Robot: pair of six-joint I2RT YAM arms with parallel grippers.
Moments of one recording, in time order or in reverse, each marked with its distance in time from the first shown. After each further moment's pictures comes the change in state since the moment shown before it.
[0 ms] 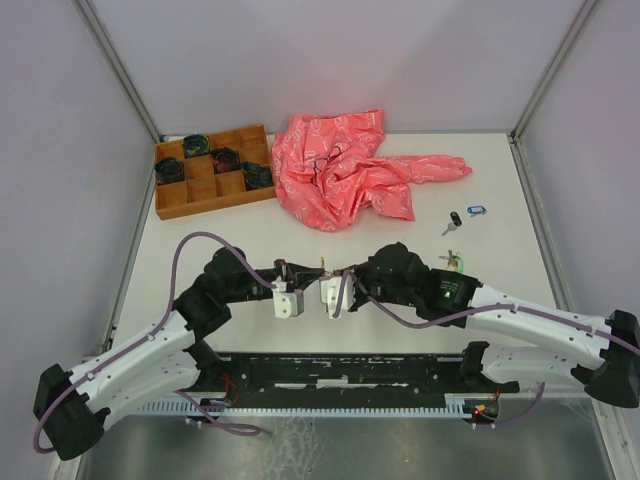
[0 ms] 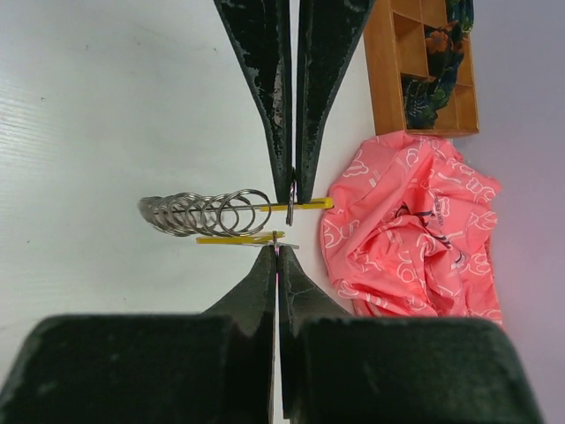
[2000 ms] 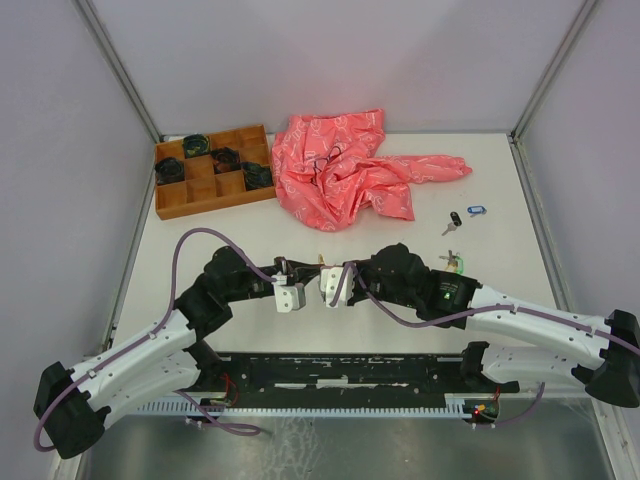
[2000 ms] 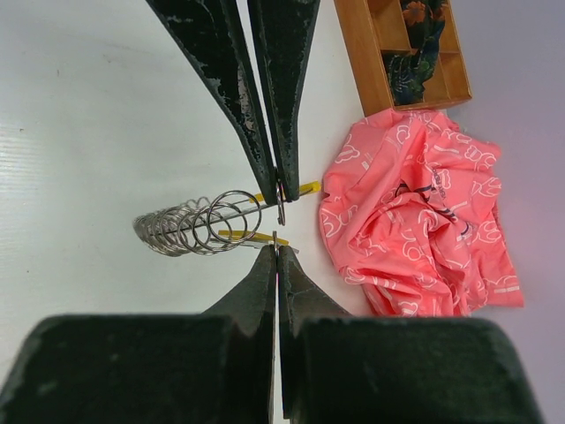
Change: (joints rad) left arm -0.002 0.014 0.000 0.052 -0.038 -0.076; right arm 0.011 -0.003 -0.011 0.056 0.094 0.116
